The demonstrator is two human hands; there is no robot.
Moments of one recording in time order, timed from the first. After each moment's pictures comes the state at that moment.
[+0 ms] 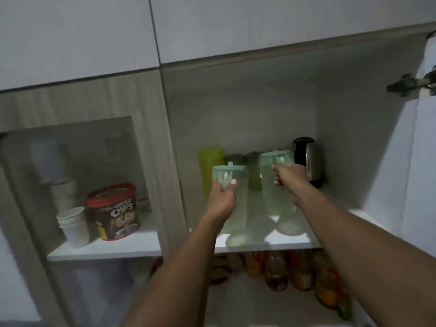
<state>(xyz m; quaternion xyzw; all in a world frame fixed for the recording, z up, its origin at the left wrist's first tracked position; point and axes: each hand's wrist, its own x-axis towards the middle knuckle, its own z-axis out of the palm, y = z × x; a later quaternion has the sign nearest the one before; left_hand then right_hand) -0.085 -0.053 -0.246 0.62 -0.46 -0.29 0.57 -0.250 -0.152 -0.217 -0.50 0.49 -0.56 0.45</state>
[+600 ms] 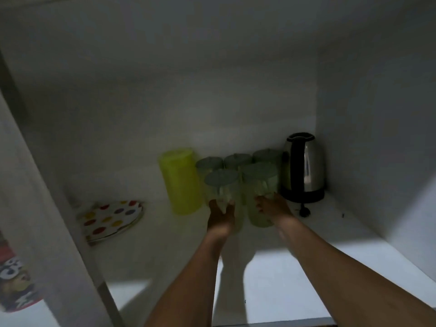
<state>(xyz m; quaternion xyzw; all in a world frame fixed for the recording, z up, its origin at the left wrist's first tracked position) -0.081 -0.306 -0.326 0.70 -0.42 -0.29 0.50 -0.225 -0.383 -0.327 -0.53 0.52 -0.44 0.51</state>
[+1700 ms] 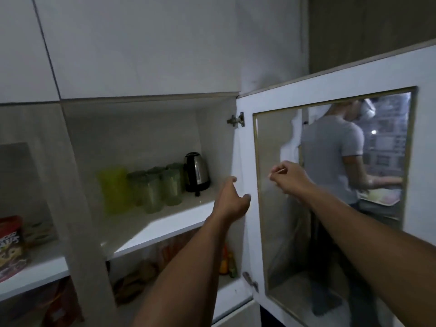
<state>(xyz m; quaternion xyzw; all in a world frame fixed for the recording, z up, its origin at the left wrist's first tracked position) -0.345 0.108 -0.221 0.49 -0.74 -0.23 0.40 -0.523 0.146 -0.184 -0.54 0.63 -0.54 0.17</state>
